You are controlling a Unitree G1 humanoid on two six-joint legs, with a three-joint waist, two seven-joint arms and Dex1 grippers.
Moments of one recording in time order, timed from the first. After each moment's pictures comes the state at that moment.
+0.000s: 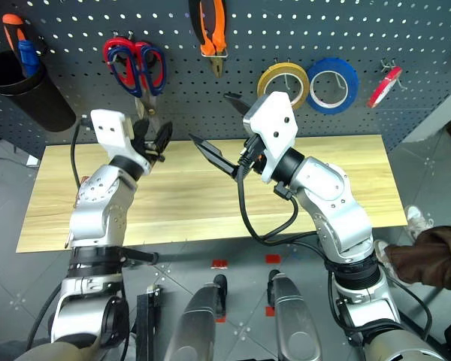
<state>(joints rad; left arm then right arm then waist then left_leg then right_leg) -0.58 0.38 0.22 0.16 -0.27 0.32 -0.31 -0.68 -0.24 0.16 -0.39 0.29 0.43 0.52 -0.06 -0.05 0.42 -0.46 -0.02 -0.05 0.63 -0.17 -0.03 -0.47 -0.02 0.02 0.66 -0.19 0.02</state>
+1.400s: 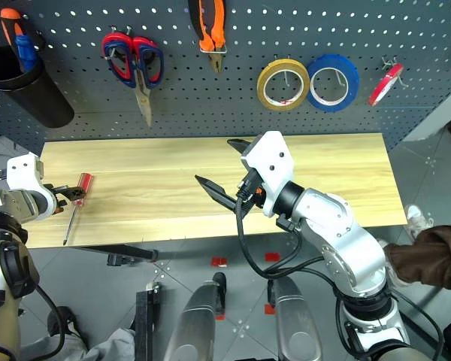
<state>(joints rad) -1.02 0.88 0.25 1.33 -0.10 0.54 -0.38 -0.52 -0.27 0.19 -0.66 0.36 0.75 0.44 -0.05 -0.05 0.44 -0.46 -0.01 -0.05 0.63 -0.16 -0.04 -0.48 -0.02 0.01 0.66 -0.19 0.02</state>
